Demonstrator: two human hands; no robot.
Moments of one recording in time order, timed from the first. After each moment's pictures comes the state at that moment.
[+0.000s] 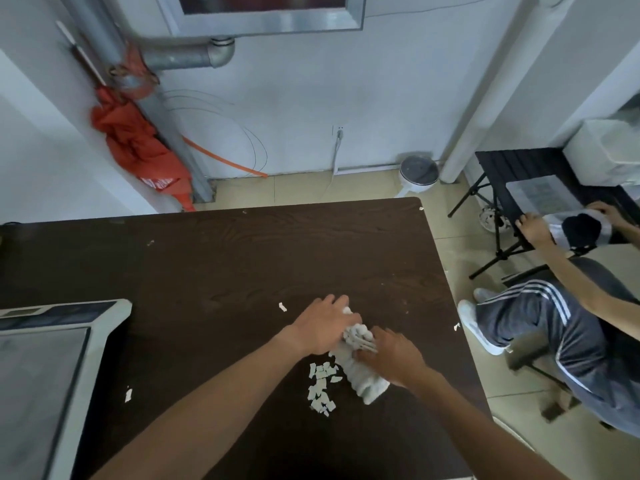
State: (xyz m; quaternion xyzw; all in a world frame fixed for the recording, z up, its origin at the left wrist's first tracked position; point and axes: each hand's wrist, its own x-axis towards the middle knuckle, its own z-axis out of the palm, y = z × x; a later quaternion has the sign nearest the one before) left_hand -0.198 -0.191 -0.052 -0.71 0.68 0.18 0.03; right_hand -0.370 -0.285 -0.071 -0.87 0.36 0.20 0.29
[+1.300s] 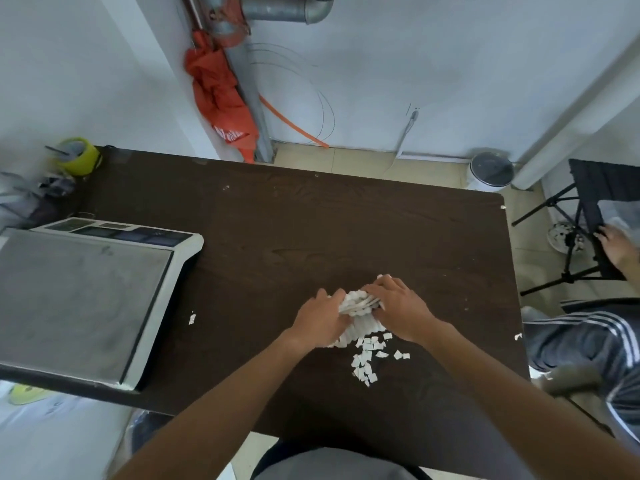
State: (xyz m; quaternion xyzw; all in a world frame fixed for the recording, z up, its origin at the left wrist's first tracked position) left_hand -0.186 -0.083 -0.082 -0.87 0.36 0.32 -0.10; right_hand -0.285 -0.260 -0.066 -0.95 0.13 0.15 0.22
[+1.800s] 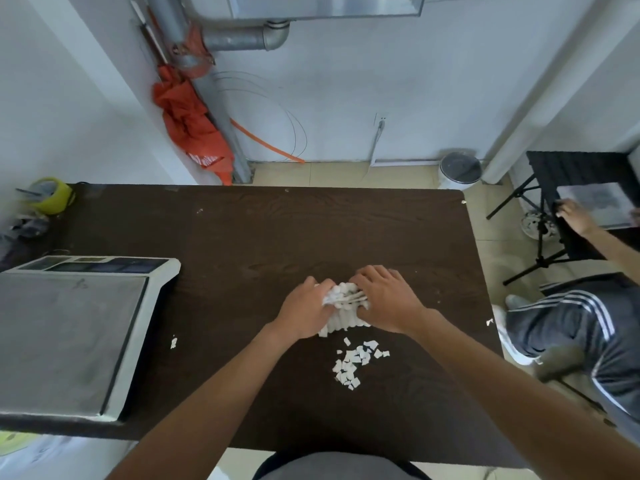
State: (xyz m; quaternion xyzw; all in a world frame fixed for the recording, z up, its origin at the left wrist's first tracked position) left_hand -0.173 -0.109 -0.050 -0.86 0.42 0.25 -0.13; right_hand -0.293 -0.281 -0.039 -0.98 0.08 0.08 0.13
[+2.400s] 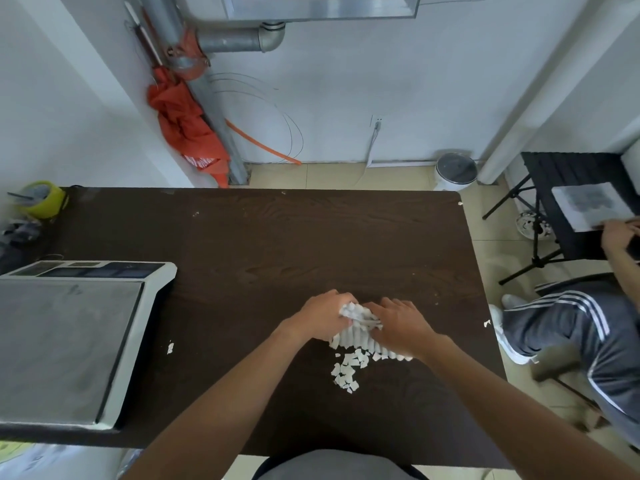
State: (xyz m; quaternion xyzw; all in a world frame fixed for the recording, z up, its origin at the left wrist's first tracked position) left_hand -0.183 -0.139 -0.055 -0.80 0.44 0.39 -0.13; right_hand -0.334 -0.283 -0.071 -0.96 0.14 0.18 0.15
